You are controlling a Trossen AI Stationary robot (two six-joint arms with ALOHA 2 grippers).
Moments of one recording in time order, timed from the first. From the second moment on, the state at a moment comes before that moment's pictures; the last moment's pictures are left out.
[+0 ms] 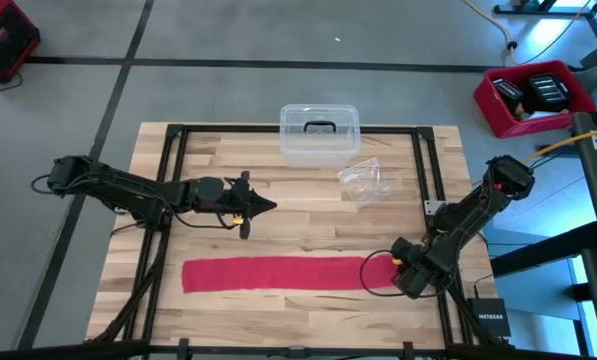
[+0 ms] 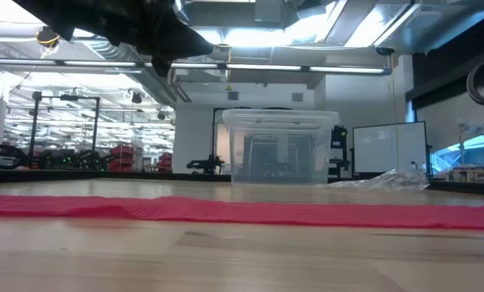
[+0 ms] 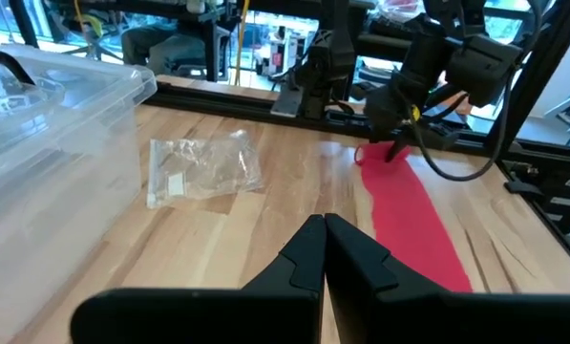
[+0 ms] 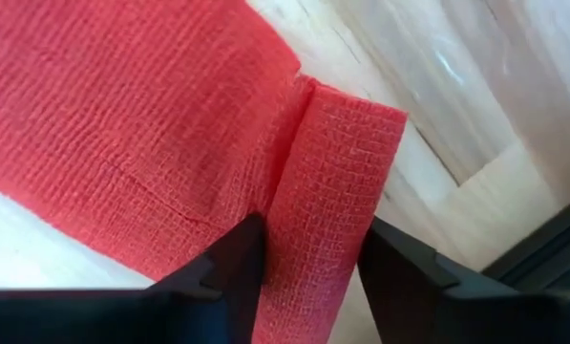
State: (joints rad) left arm -0.06 1.15 0.55 0.40 -0.15 -0.14; right arm 0.86 1.42 0.67 -0.91 0.02 1.55
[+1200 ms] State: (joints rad) left arm -0.06 1.26 1.12 0.09 -0.07 0.17; right arm 0.69 1.42 1.44 -1.41 1.21 0.33
